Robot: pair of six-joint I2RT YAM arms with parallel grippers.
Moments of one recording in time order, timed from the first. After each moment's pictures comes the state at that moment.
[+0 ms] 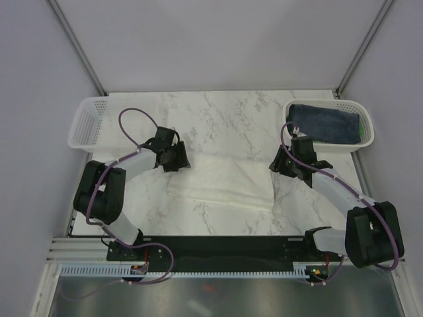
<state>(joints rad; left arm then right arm) -0.33 1.64 0.91 -0.29 0.09 -0.51 0.21 1.26 0.67 -0.24 -0.07 0.51</state>
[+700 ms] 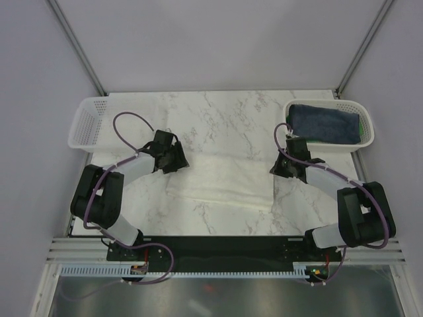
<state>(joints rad) -0.33 1.60 0.85 -0.22 0.04 -0.59 0.21 1.39 0.65 -0.17 -0.10 0.51</state>
